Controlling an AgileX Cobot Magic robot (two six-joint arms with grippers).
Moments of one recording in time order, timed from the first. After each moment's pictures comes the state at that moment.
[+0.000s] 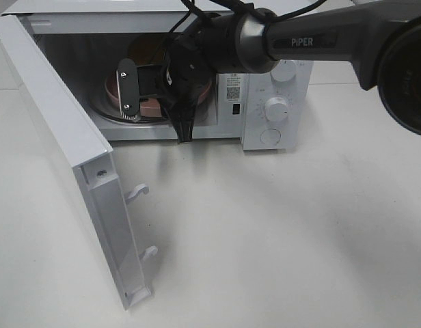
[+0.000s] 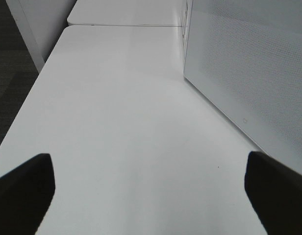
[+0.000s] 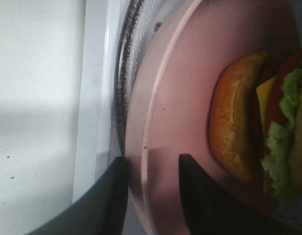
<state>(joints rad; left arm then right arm) -0.02 -0.01 -0.50 0.08 1.06 -0.05 0.68 2.35 -1.86 -0.44 0.41 -0.83</state>
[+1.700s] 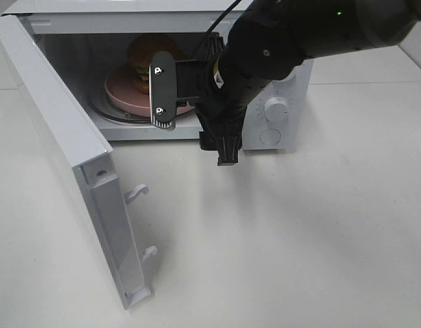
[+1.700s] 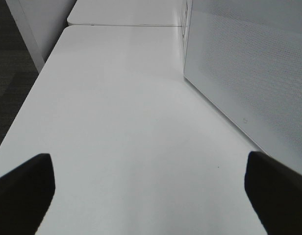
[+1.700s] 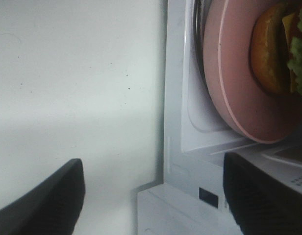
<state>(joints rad) -0.02 -0.01 -0.50 0.08 1.06 -0.05 0.71 1.89 -1.31 -0.44 0.40 -0.69</state>
